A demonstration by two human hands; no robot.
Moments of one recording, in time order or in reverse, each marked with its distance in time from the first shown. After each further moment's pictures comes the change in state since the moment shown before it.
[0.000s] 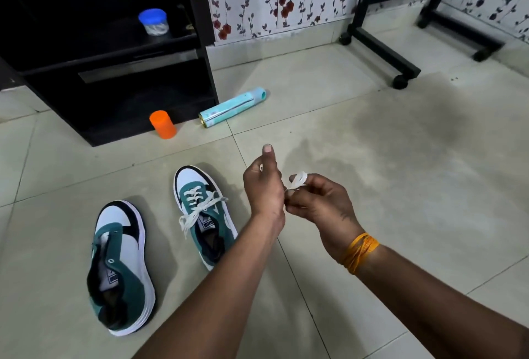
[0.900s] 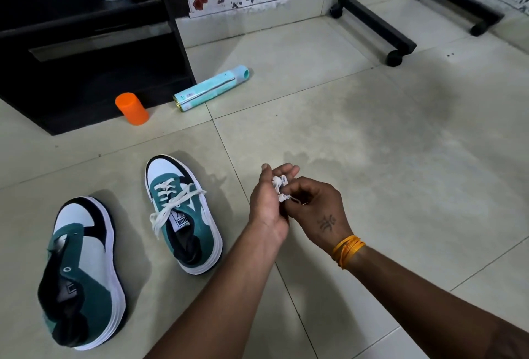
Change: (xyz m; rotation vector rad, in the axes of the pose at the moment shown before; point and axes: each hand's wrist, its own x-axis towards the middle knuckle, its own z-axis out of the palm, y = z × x) left_hand 0.009 -0.066 0.014 -0.243 -0.137 -0.484; right_hand 0.038 0.059 -0.041 -0.481 0.014 -0.301
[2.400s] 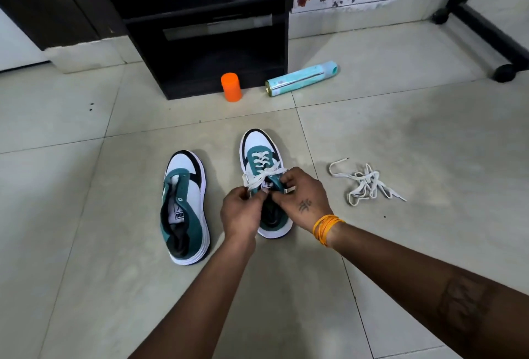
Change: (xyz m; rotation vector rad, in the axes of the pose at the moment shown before) left_hand -0.053 0.052 -0.184 0.469 0.511 0.328; right_hand -0.016 -0.036 0.144 -0.318 -0.263 0.013
